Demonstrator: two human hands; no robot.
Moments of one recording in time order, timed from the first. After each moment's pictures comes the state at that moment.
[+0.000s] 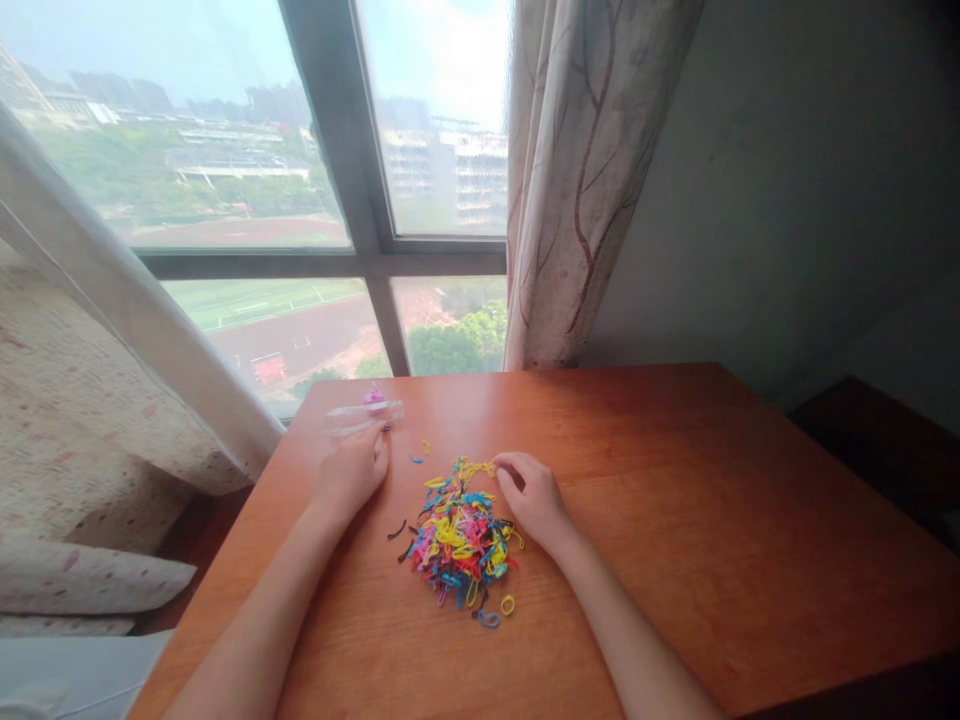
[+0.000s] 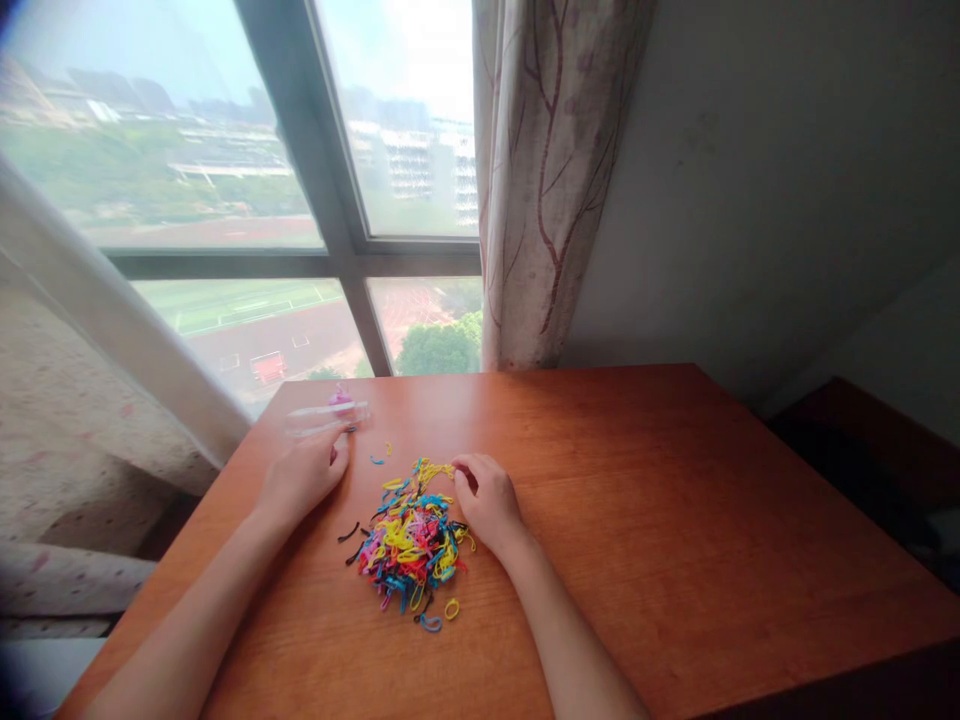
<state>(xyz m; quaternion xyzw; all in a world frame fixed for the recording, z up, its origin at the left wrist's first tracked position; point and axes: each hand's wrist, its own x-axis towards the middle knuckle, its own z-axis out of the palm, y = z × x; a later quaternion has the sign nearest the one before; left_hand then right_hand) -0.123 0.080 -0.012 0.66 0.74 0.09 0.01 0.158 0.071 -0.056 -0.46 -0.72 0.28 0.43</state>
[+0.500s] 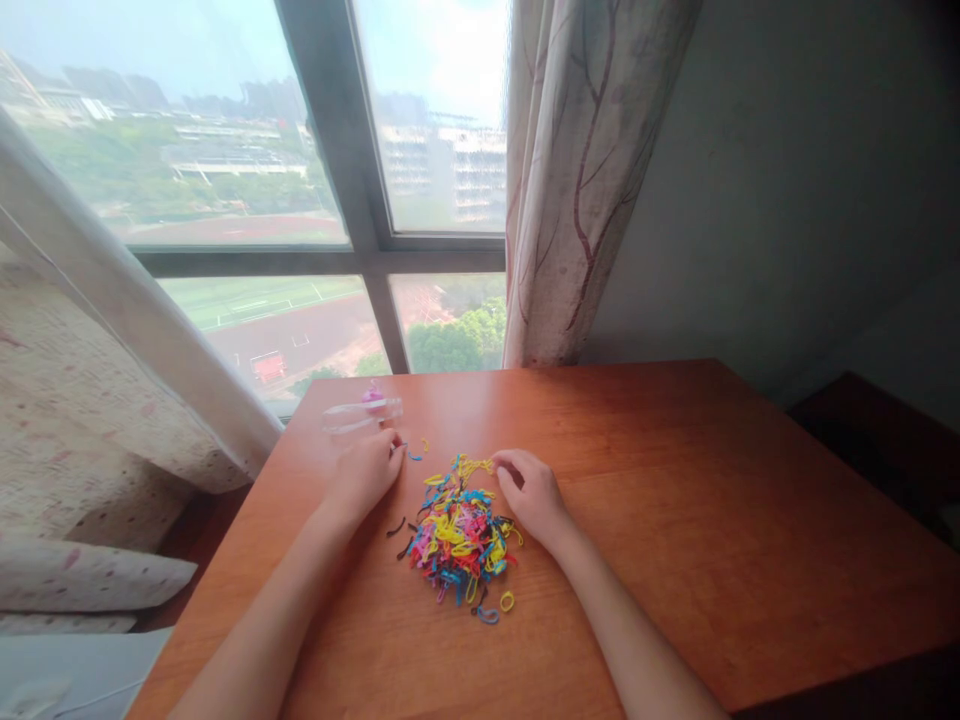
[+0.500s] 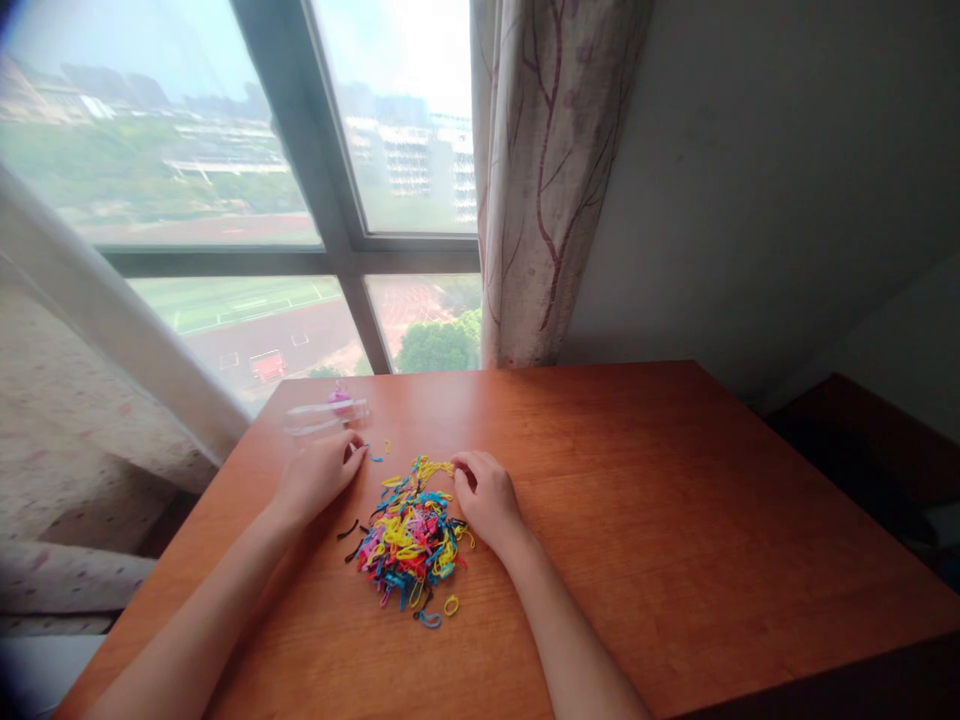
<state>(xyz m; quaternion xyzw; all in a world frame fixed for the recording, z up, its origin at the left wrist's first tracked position) -0.104 0.082 -0.009 0.68 0.72 0.09 0.06 0.159 0.072 -0.057 -0.46 -0.73 0.27 0.43</state>
